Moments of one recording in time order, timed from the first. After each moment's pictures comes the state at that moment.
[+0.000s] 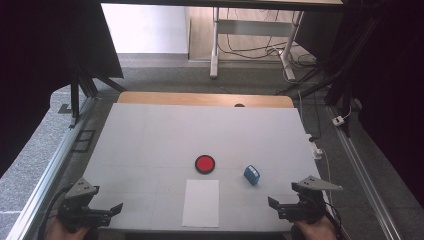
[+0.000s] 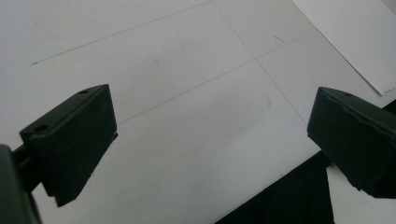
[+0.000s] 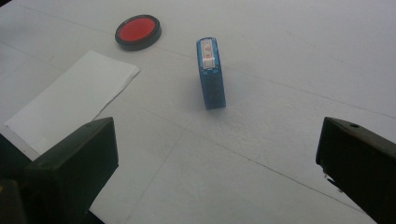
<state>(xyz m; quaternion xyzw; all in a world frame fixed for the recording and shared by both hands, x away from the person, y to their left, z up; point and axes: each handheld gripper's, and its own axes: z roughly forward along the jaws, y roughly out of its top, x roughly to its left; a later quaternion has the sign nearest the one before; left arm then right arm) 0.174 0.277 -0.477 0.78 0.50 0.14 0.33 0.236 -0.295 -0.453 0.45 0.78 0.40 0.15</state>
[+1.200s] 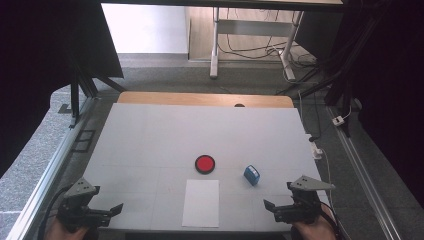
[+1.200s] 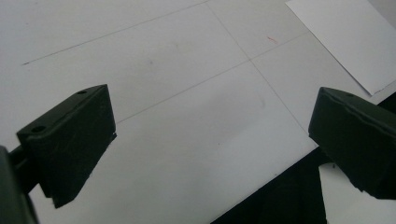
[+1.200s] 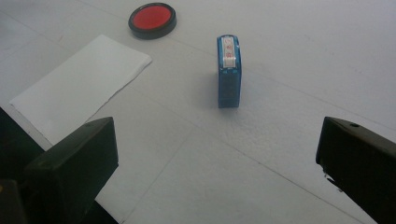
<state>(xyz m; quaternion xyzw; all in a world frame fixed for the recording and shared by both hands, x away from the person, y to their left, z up) 0.174 0.278 -0.477 0.79 0.50 0.13 0.34 0.235 -0.283 -0.449 0.41 0.81 0.39 0.16</state>
